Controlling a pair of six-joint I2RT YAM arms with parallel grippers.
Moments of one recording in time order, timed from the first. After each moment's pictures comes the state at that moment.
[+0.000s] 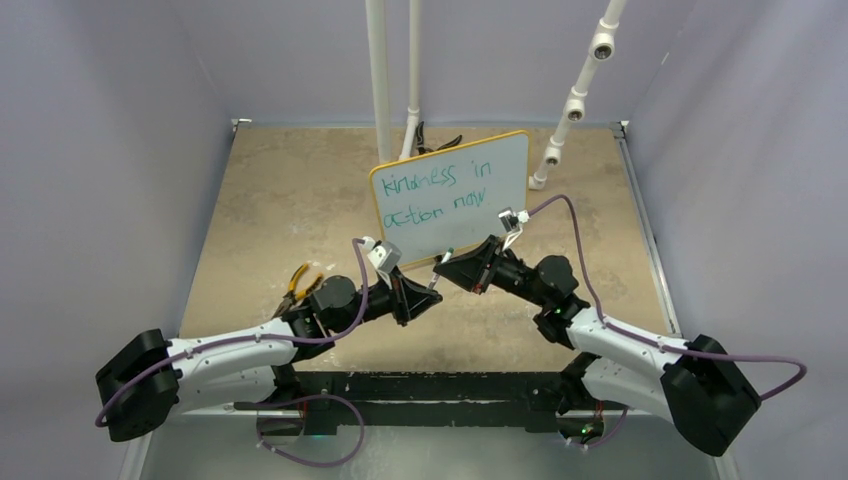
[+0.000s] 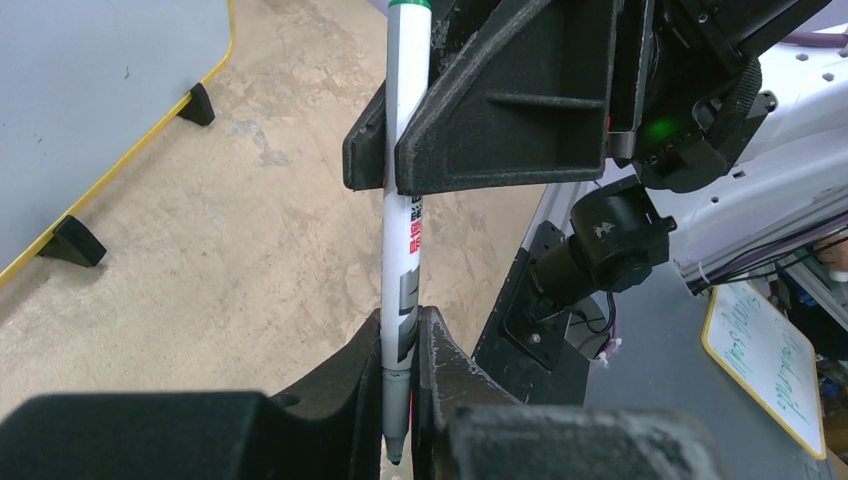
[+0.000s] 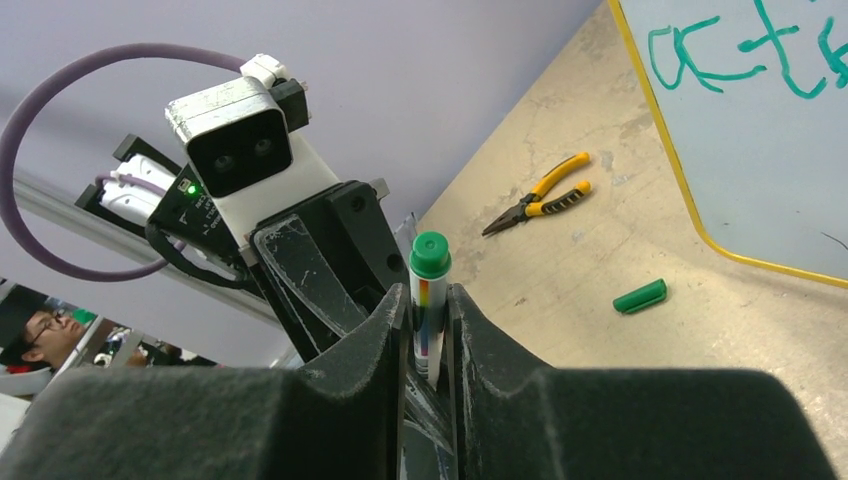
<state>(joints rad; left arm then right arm) -1.01 0.98 0.35 0.59 0.10 -0.55 0.69 1.03 0.32 0.88 -0.44 0.94</state>
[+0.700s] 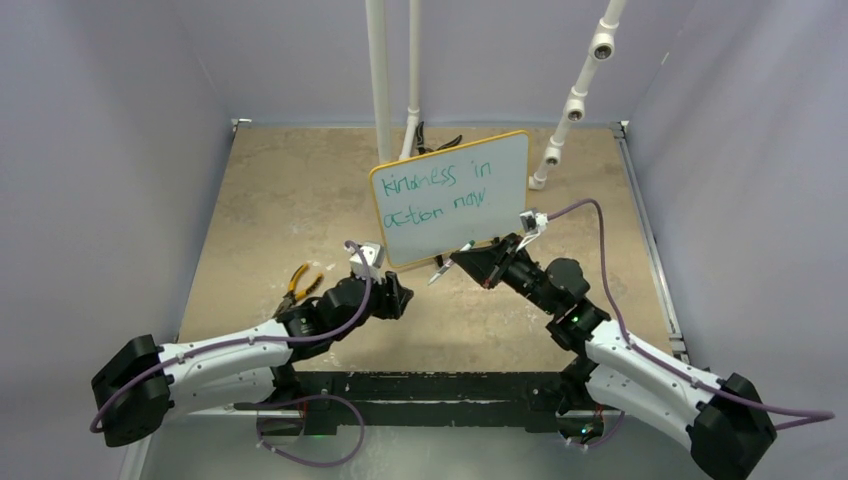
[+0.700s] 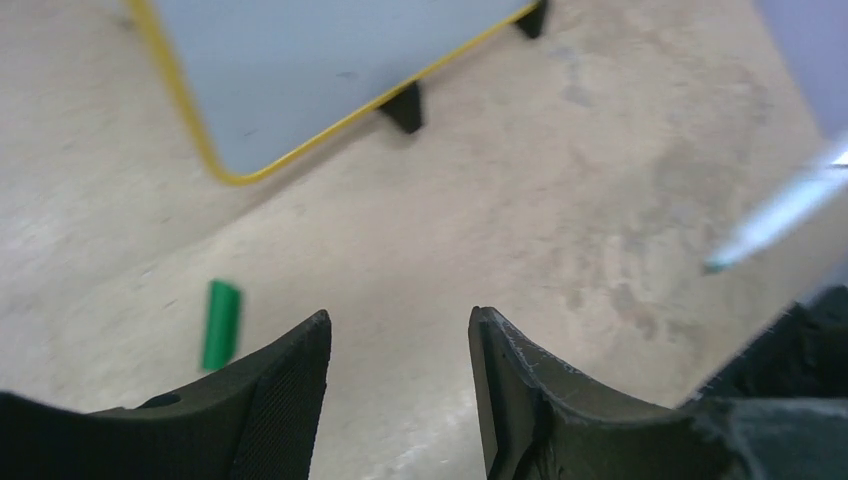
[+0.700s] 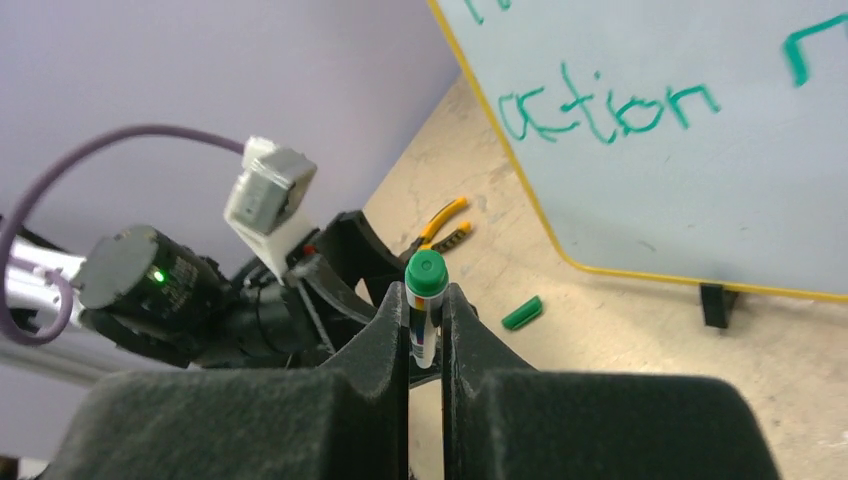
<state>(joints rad) -1.01 0.94 0.35 0.21 -0.29 -0.58 0.69 0.84 0.35 0.56 -0.19 0.77</state>
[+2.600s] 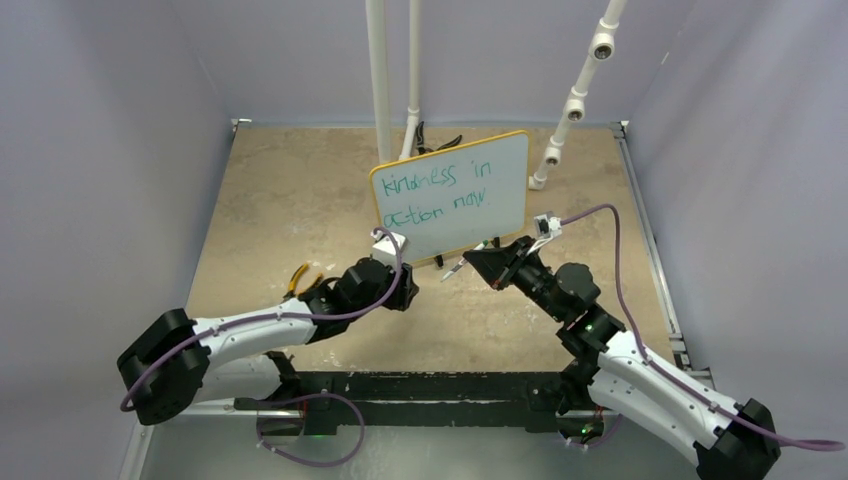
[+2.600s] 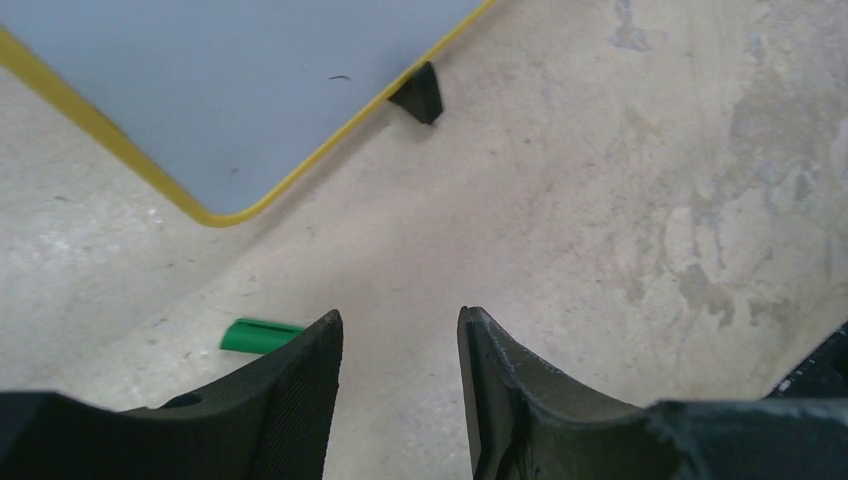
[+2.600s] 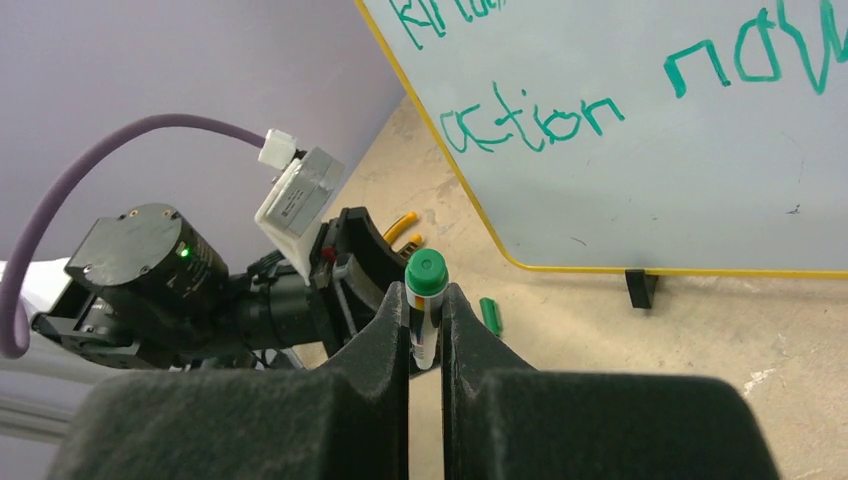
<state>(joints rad) -0.93 1.17 0.48 0.16 -0.21 -0.45 0.69 0.67 0.36 0.34 -0.06 0.71</state>
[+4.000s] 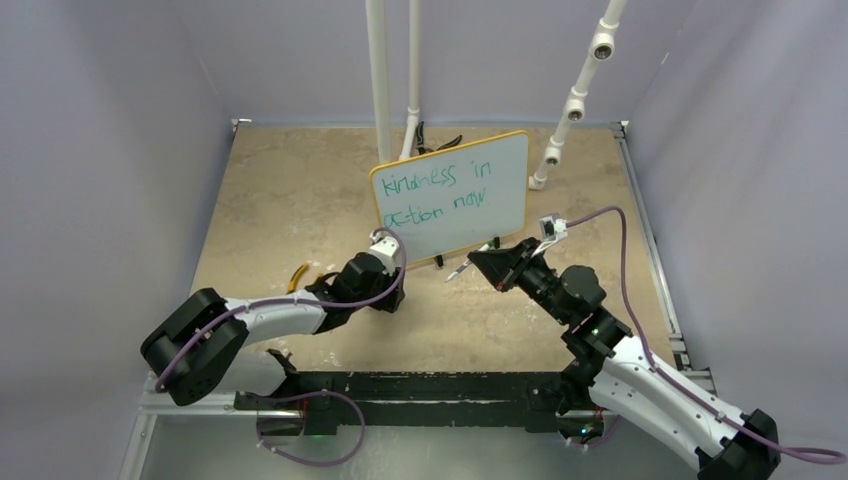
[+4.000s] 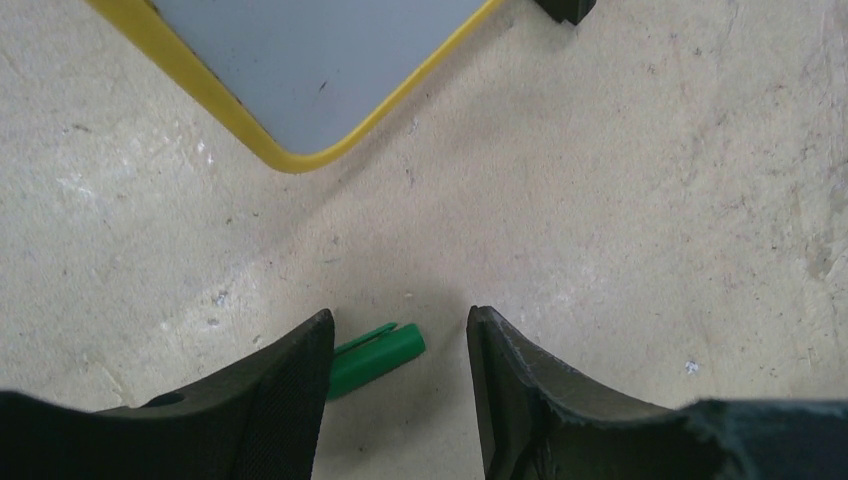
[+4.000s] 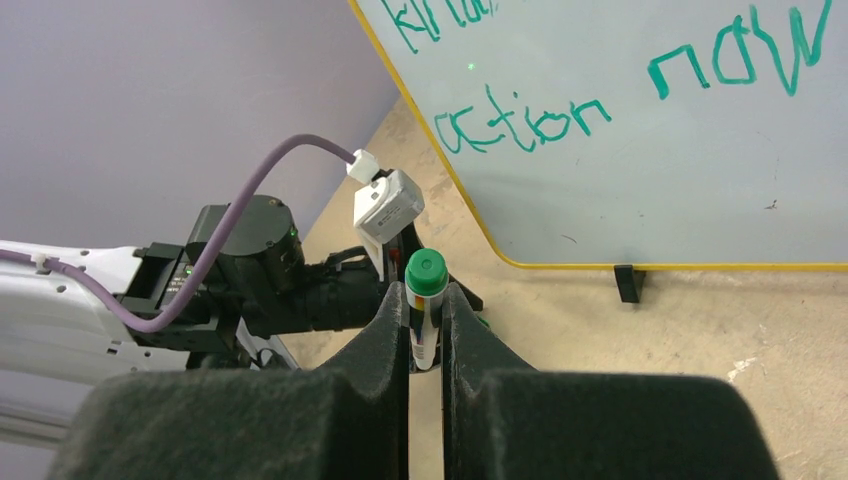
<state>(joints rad) -0.77 1.34 0.44 0.19 -0.11 -0.34 0.69 0.61 0.37 0.27 -0.04 0.70</state>
